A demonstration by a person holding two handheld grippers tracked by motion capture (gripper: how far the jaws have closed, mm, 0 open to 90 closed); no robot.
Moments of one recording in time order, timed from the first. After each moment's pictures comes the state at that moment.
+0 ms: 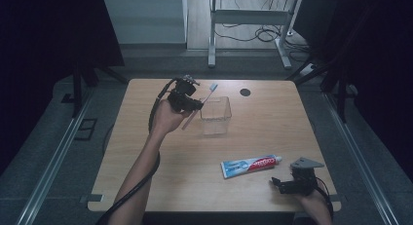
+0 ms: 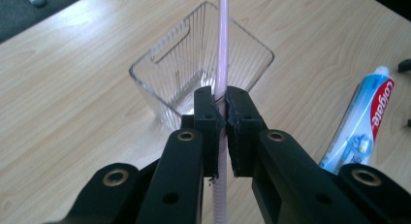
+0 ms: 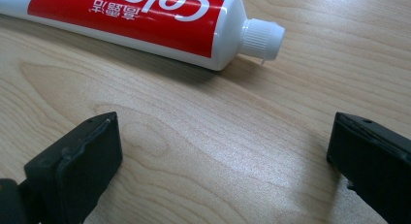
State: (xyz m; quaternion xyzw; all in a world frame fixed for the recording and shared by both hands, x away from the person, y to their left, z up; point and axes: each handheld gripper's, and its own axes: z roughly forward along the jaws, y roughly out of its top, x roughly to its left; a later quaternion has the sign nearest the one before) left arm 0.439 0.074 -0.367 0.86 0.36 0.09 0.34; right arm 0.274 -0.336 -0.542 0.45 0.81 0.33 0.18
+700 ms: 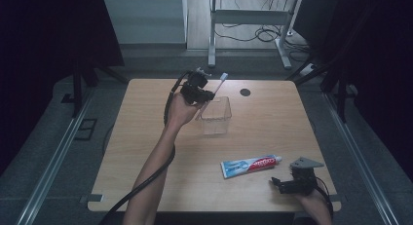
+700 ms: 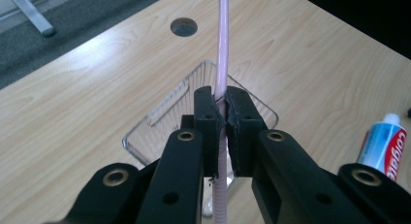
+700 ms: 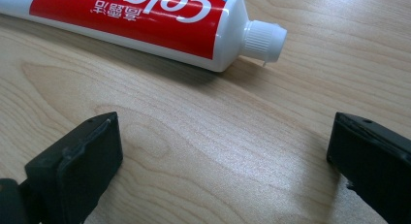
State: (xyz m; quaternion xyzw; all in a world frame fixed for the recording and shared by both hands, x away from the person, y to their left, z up) left arm 0.467 0.043 -0.367 0.85 0.36 0.11 0.37; right arm 0.275 -0.335 -0.543 0.44 0.81 0.33 0.18
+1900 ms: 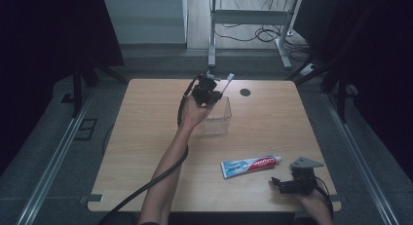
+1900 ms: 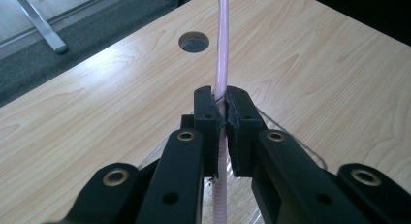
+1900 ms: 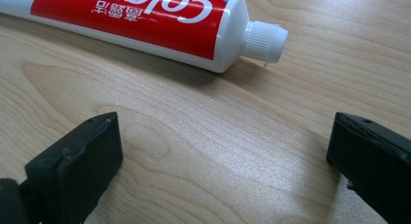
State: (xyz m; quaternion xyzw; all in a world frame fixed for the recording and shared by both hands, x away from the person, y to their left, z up) left arm 0.493 0.014 -0.412 0.84 0.35 0.15 0.39; right arm 0.275 -0.335 -0.543 0.44 0.81 0.33 0.18
